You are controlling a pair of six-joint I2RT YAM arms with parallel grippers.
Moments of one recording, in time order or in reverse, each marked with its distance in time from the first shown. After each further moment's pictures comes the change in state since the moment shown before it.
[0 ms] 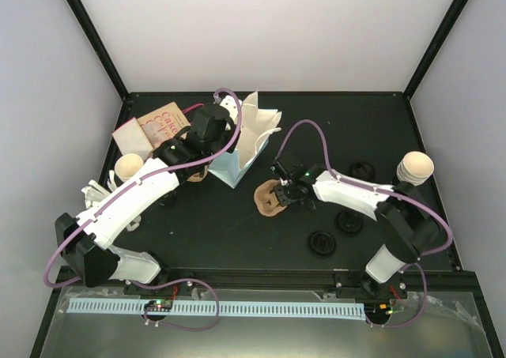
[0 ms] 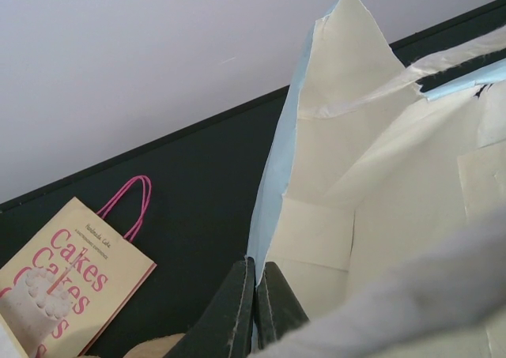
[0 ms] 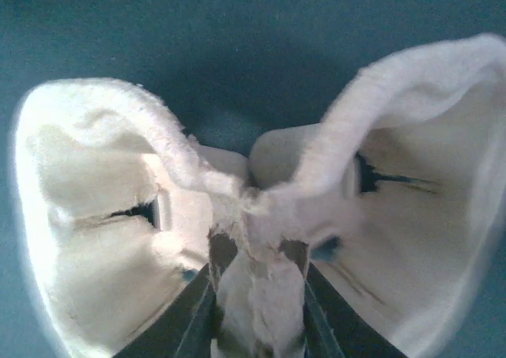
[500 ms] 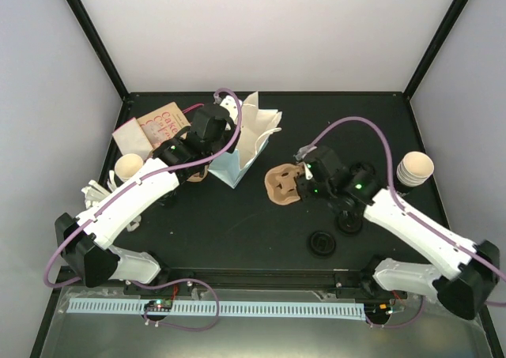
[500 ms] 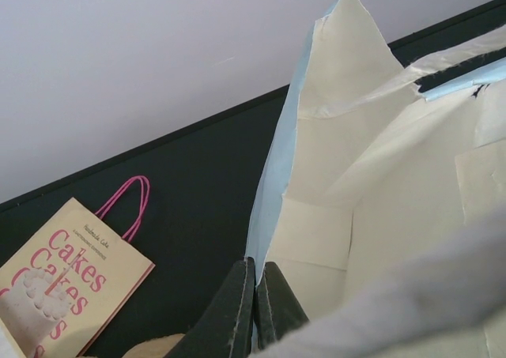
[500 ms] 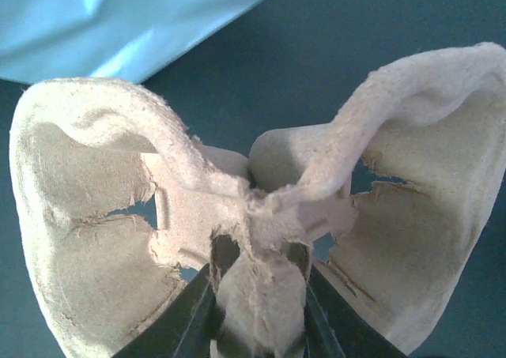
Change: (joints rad) left arm 0.000 0.000 0.000 0.000 0.003 0.000; right arm 0.000 -0.462 -0.016 -0.165 0.023 -0.003
